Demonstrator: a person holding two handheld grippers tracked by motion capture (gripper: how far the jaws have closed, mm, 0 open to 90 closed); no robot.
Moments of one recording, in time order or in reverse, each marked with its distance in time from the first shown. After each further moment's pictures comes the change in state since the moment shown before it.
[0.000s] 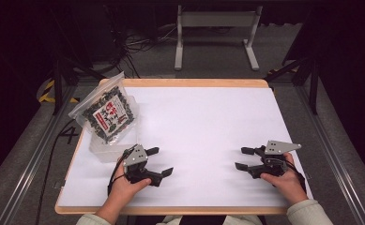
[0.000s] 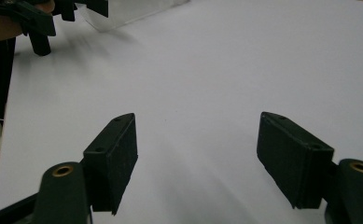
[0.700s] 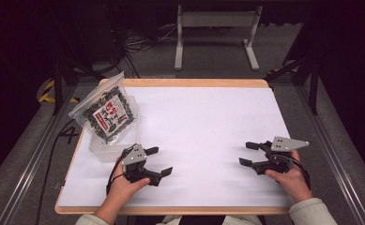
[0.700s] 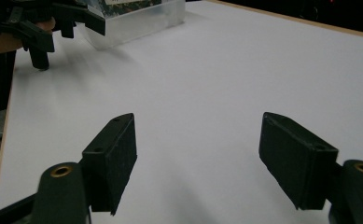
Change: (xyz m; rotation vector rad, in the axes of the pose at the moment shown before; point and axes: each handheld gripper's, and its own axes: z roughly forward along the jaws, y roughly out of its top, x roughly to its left) left arm 0.000 0.000 0.001 0.003 -0.013 -0.001; right arm -0.004 0.011 -0.013 -0.043 -0.020 -0.032
